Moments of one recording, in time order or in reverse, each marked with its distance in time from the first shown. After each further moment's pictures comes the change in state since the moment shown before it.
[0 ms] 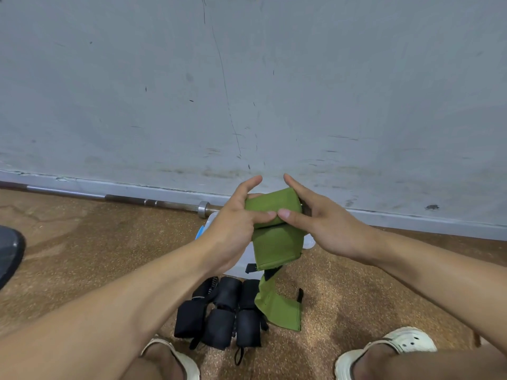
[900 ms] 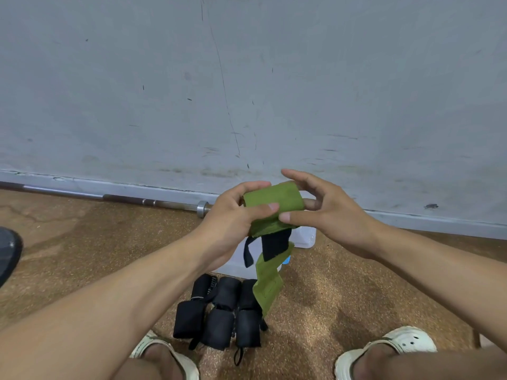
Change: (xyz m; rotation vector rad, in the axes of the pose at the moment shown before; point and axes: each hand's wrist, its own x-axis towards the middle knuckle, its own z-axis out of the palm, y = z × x) left_hand 0.005 0.003 -0.008 -0.014 -0.037 0.006; right_hand 0.002 0.001 -0.010 0.266 0.055 -0.081
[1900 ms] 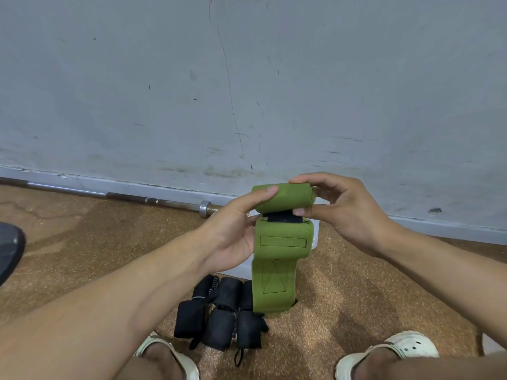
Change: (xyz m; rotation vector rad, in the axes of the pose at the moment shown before) left_hand -0.002 0.002 -0.003 -0.330 -0.139 -0.253; right_hand 0.001 -0.004 -0.005 -0.007 0.098 -0.210
